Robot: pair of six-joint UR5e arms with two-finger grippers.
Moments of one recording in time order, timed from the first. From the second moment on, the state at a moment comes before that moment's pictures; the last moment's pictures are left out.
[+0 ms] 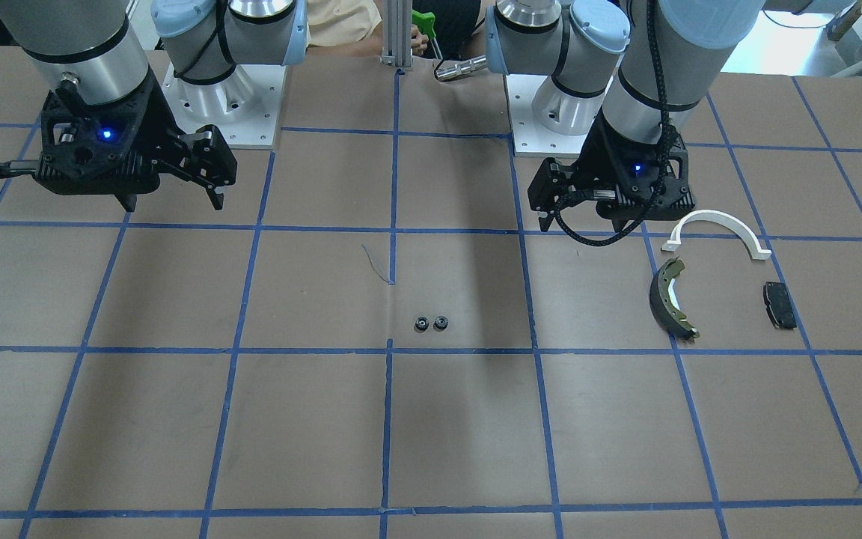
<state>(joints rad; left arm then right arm) -1.58 -1.59 -1.65 -1.44 1.54 -0.04 1.60 -1.52 1.50 -1.56 -1.58 -0.04</state>
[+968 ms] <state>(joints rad) -1.69 -1.64 -1.73 -1.35 1.54 -0.24 1.60 -1.52 1.50 -1.56 -1.58 -0.04</state>
